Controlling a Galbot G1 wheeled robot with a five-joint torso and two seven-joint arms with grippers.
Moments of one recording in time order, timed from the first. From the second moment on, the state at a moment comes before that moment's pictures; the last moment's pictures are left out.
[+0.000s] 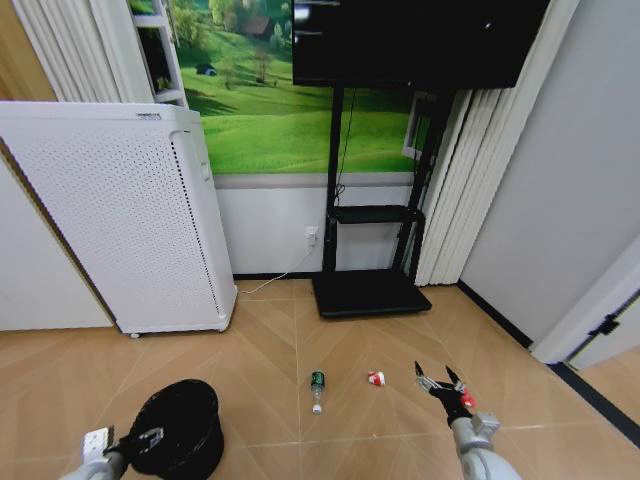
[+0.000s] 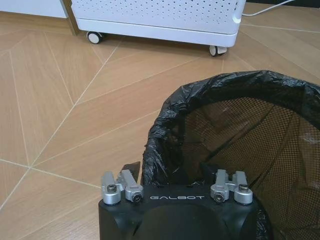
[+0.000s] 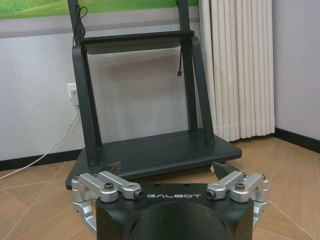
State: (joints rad) left arm 1.61 -1.26 -0.98 -1.83 -0.41 0.73 0.04; right arm -1.47 1.33 0.79 1.59 0.41 0.13 -0.18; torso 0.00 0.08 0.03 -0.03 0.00
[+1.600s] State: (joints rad) left arm 1.28 -1.19 -0.84 -1.88 -0.54 0.28 0.29; right arm -1.50 1.37 0.66 1.81 0.33 -0.13 -0.15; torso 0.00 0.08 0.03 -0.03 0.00
